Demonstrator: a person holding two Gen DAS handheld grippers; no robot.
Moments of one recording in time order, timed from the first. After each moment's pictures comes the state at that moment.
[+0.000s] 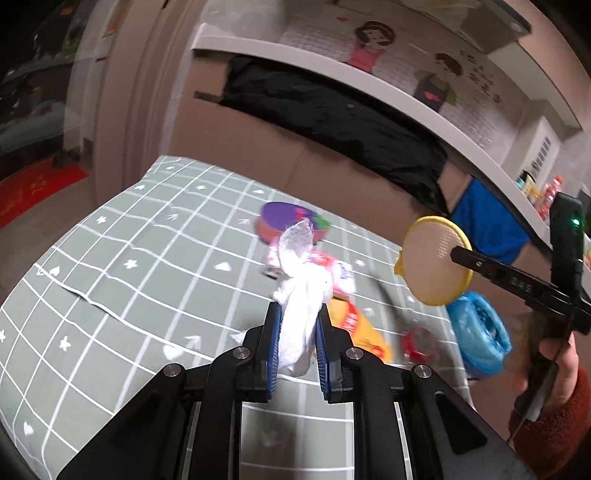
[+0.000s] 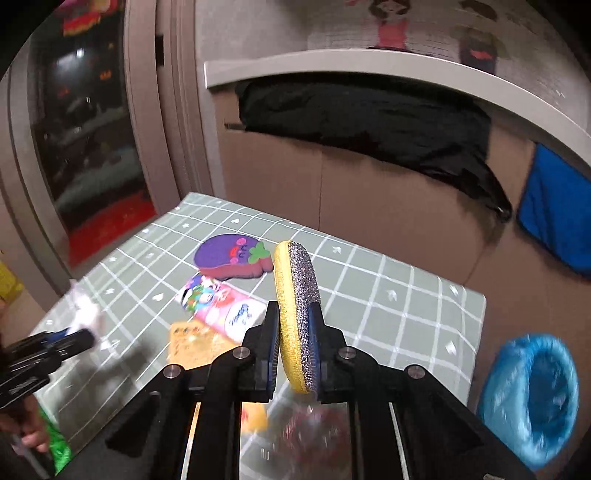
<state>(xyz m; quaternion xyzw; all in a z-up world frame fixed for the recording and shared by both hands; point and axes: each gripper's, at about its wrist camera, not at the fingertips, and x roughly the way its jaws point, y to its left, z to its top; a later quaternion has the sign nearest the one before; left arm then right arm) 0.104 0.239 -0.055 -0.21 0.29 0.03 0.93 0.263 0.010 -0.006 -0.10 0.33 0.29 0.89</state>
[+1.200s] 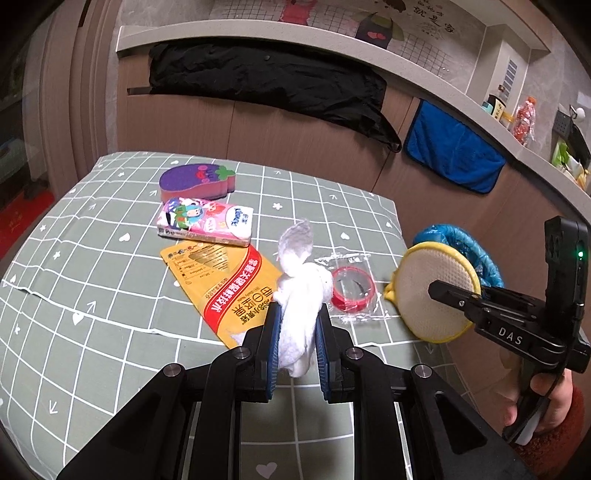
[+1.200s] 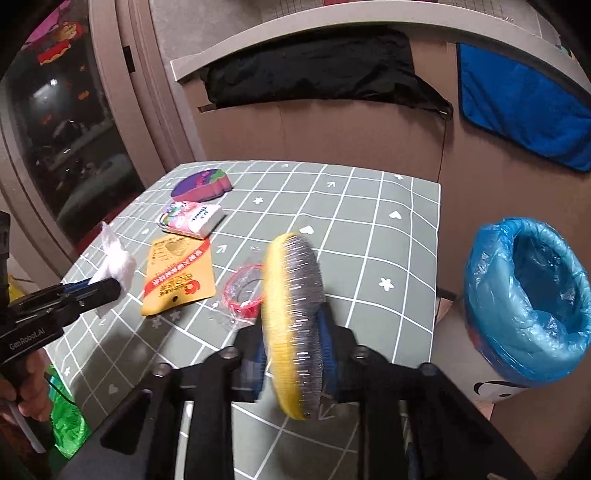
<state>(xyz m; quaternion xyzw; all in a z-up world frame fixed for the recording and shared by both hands) 0.127 0.119 -0.054 -0.13 0.36 -0.02 0.92 0.218 -0.104 -0.065 -0.04 0.39 0.28 0.88</state>
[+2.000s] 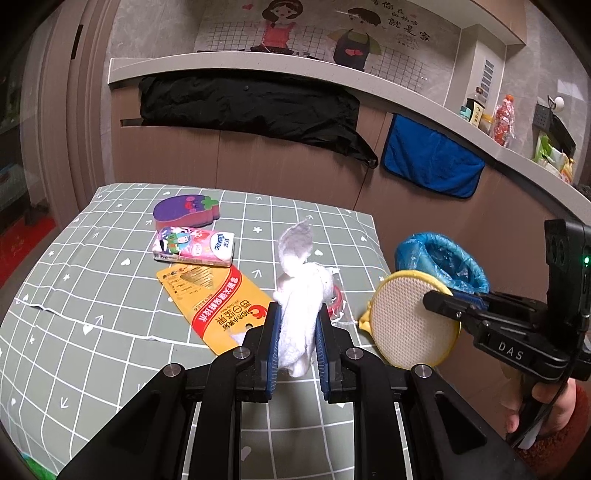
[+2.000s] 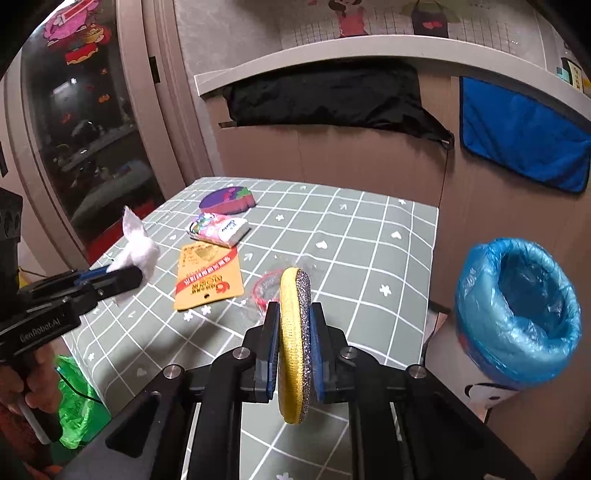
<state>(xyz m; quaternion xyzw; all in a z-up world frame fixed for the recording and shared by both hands) 0.100 0.097 -0.026 -0.10 0.32 -0.03 0.94 0.180 -0.118 -0.036 -0.05 0.35 0.30 0.89</state>
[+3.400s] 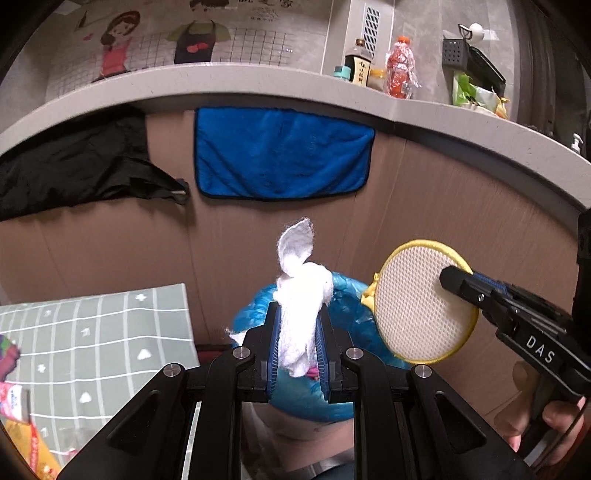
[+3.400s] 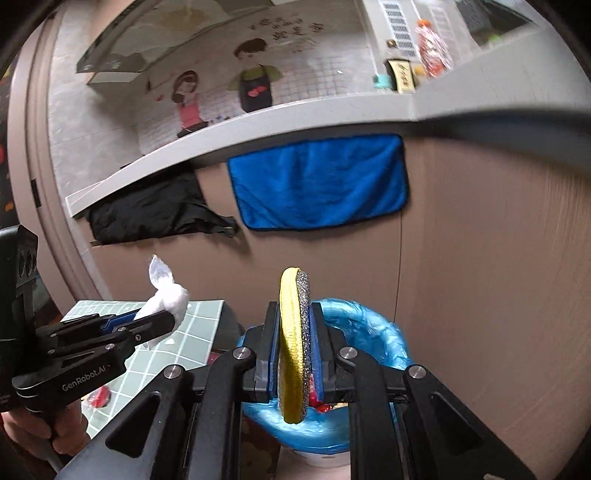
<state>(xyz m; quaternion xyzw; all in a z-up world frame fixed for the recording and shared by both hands) 0.302 -0.179 0.009 -0.02 0.30 -0.20 0.93 0.262 -0.370 0.014 0.07 0.24 0.08 0.97</state>
